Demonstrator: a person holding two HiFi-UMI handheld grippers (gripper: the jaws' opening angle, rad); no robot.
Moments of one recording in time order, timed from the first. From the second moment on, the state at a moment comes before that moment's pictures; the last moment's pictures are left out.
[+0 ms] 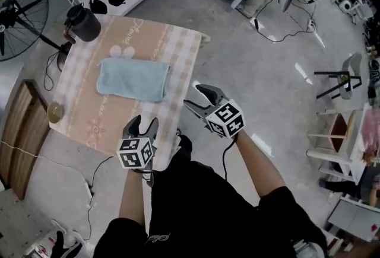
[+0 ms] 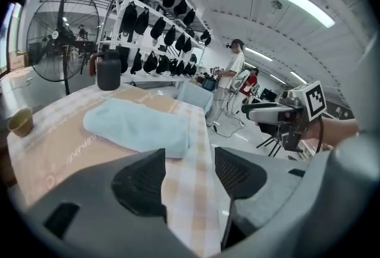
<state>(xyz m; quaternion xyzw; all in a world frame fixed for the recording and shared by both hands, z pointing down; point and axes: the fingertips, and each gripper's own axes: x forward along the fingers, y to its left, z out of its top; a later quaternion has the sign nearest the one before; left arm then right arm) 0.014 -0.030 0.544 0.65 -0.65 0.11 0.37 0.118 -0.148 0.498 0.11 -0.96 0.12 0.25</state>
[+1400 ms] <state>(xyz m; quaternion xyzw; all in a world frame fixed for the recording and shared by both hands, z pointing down) 0.011 -0.118 0.629 0.32 -0.81 -0.14 0.47 -0.017 -0.259 0.633 -0.25 -0.86 0.12 0.43</state>
